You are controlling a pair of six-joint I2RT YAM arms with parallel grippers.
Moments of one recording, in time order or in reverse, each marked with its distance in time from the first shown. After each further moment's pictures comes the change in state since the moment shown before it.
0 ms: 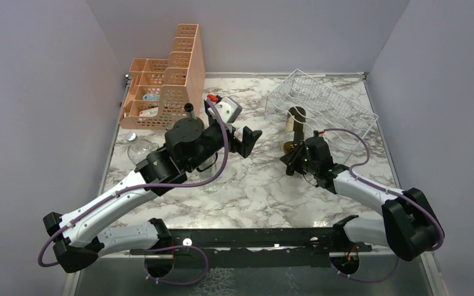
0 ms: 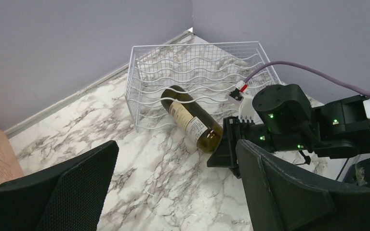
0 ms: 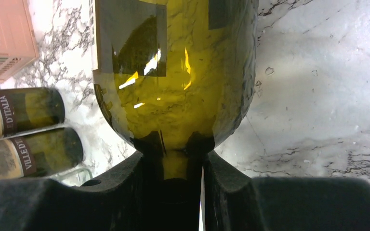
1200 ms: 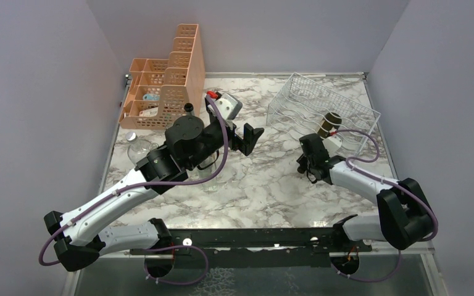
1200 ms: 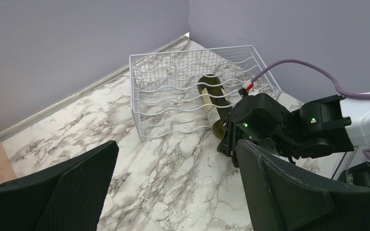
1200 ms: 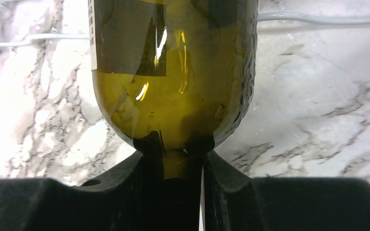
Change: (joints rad) left arm 0.000 0.018 0.033 -0.002 0.006 -0.024; right arm 0.000 0.114 0.120 -0.265 0.440 0.129
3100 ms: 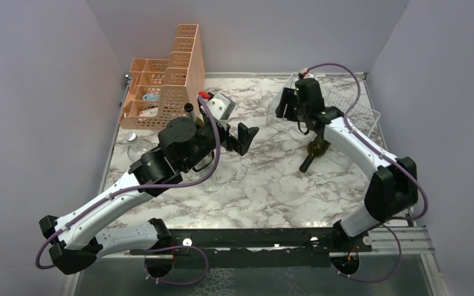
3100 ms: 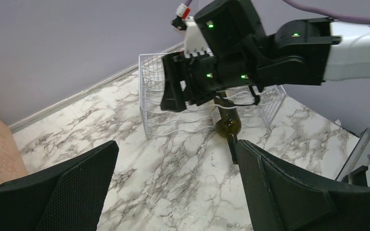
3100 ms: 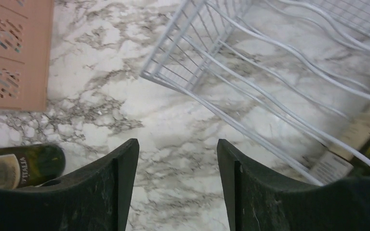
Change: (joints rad) left arm 0.000 -0.034 0.000 -0.027 -0.034 -0.008; right arm -0.032 0.163 0.621 -0.158 -0.311 -0.568
